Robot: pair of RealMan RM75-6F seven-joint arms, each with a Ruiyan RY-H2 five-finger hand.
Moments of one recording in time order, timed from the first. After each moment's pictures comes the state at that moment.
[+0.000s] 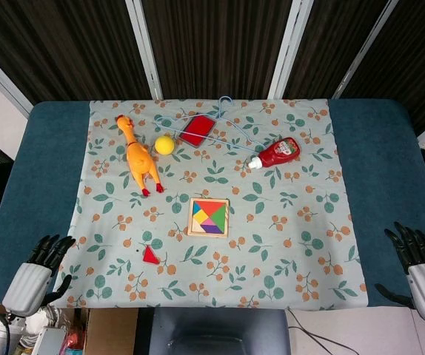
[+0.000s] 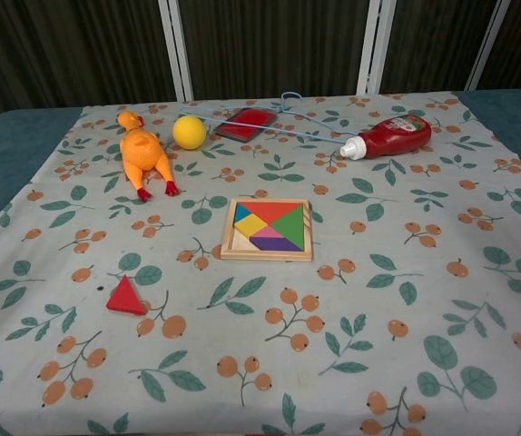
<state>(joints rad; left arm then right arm) -0.14 -1.28 0.09 -1.43 1.73 1.50 -0.06 -0.03 -1.02 -0.03 -1.64 -1.68 1.60 0.03</state>
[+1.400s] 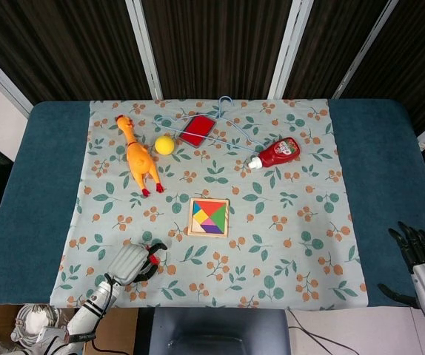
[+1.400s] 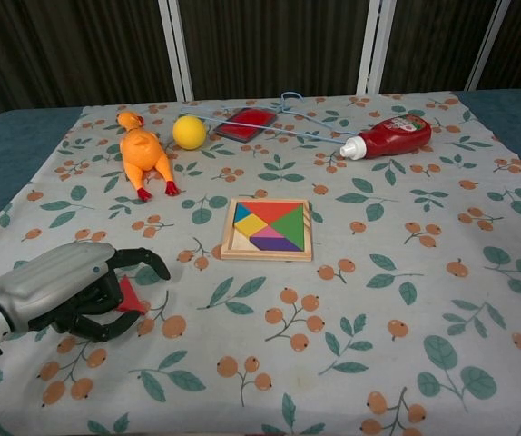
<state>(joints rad) -0.44 -1.70 -0.01 -1.29 1.57 1.07 0.02 -0.03 -1.01 -0.03 -1.64 -1.67 1.60 0.09</state>
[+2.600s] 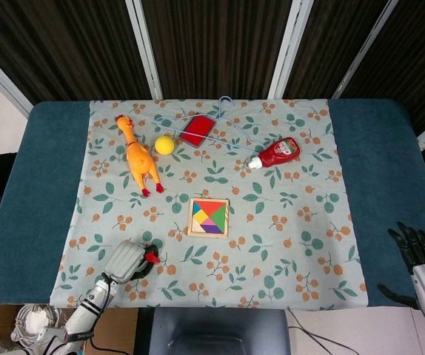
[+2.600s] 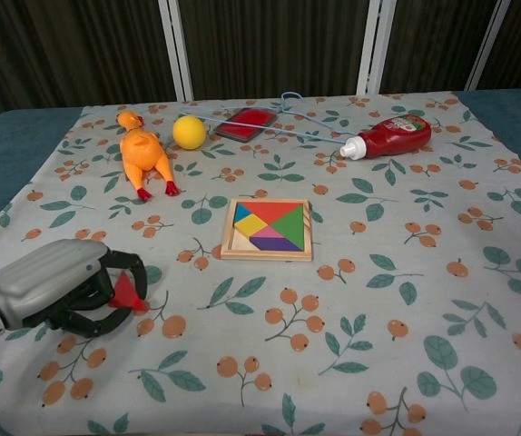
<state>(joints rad) -0.45 -1.71 0.01 -1.25 1.55 1.13 0.04 -0.03 -1.01 -0.03 -1.64 -1.68 1.60 0.09</state>
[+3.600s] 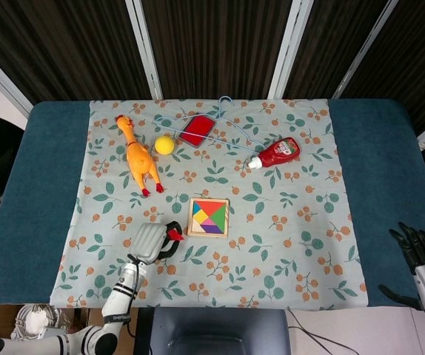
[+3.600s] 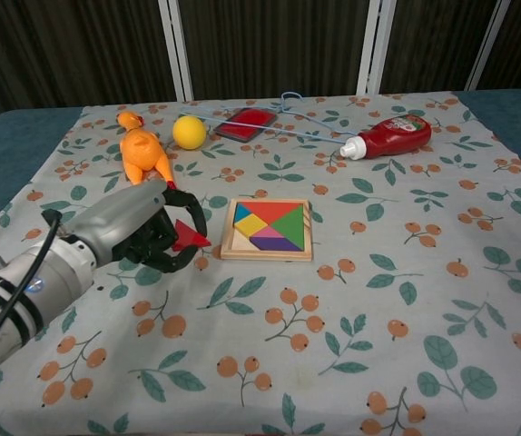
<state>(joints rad) -0.55 -1.85 -0.23 -1.44 1.21 1.07 0.34 -0.03 -0.99 -0.04 -1.62 -1.69 1.60 0.14</state>
